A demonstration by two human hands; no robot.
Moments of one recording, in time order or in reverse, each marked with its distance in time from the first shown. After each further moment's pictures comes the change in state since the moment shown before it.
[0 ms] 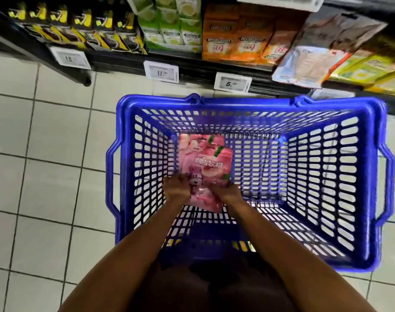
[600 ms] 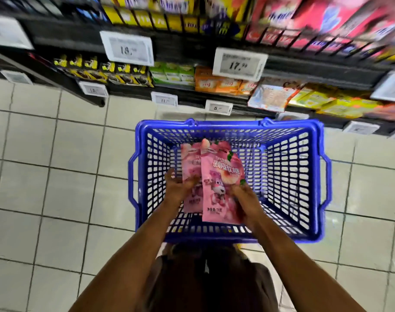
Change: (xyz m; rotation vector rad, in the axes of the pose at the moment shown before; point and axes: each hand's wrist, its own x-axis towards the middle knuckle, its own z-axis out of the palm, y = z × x) left_hand -0.103 0.065 -0.081 -0.761 -0.195 -0.023; right_hand -0.151 -0.057 -0.080 0.447 -0.123 -0.051
